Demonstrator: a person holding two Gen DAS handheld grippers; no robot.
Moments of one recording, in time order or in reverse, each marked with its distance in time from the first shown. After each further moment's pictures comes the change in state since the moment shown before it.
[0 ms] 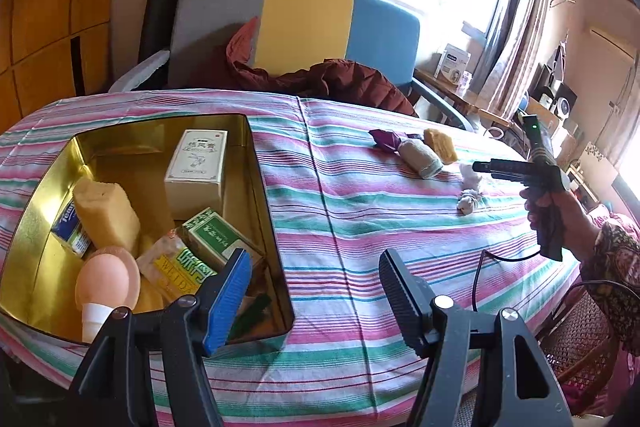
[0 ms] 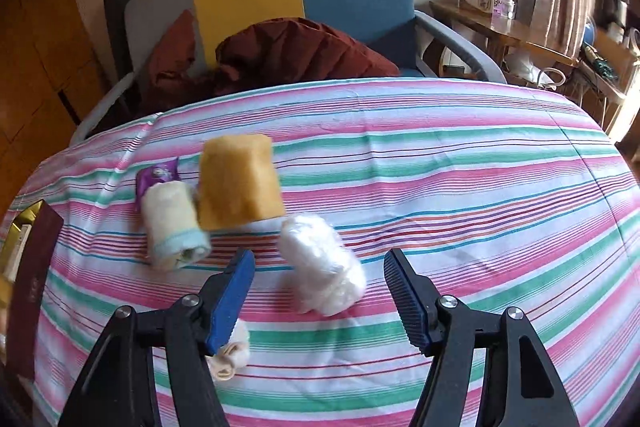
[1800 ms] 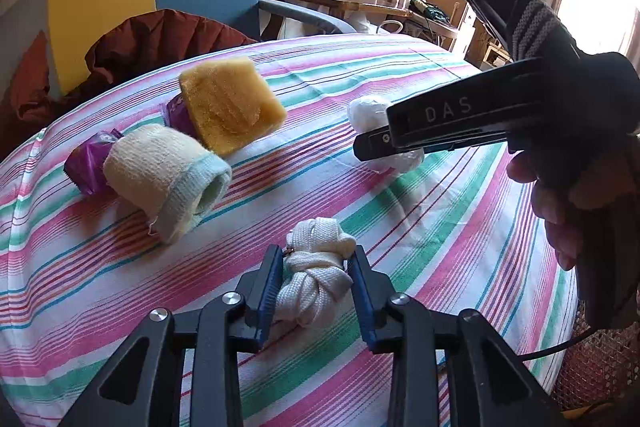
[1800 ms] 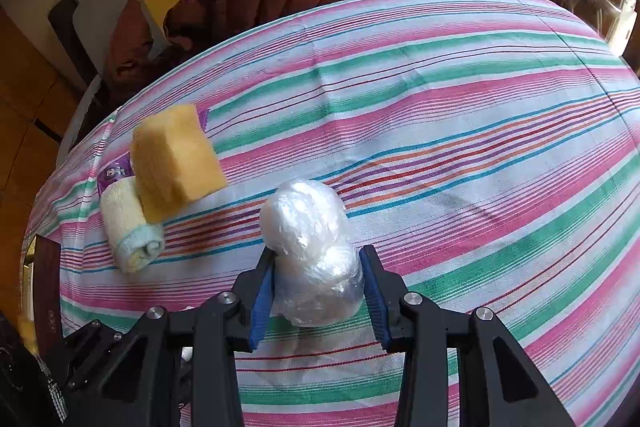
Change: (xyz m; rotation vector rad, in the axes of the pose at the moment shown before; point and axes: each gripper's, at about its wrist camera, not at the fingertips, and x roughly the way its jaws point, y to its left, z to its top) left arm 0.236 -0.222 0.047 0.394 0.229 -0.269; right arm 0.010 -0.043 -0.010 0.204 0.220 0.039
